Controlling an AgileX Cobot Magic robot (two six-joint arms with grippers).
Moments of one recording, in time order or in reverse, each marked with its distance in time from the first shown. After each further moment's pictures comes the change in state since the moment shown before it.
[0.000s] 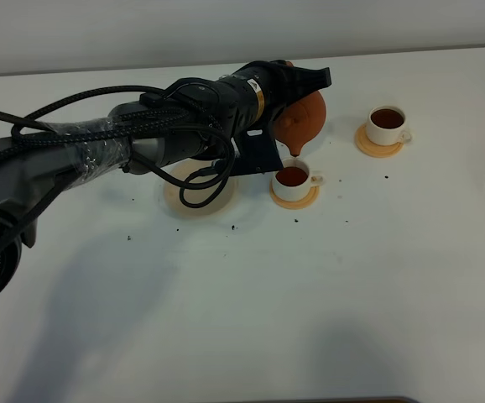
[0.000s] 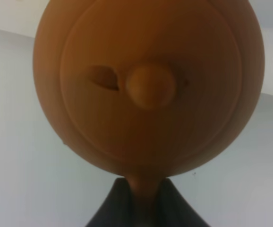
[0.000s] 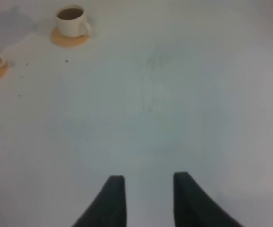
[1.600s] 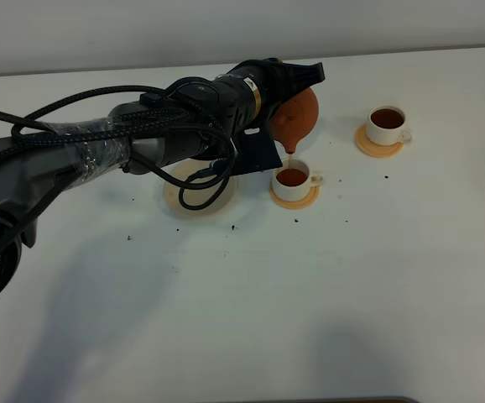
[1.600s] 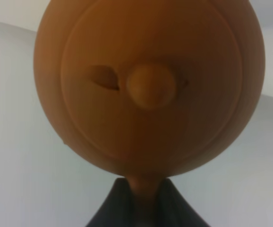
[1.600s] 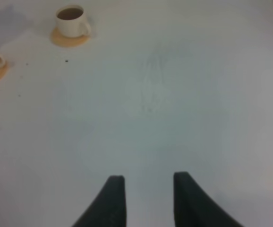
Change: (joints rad) left arm 0.000 0.000 0.000 -0.021 0.051 -0.019; right arm 0.000 0.000 0.000 0.000 0.000 0.000
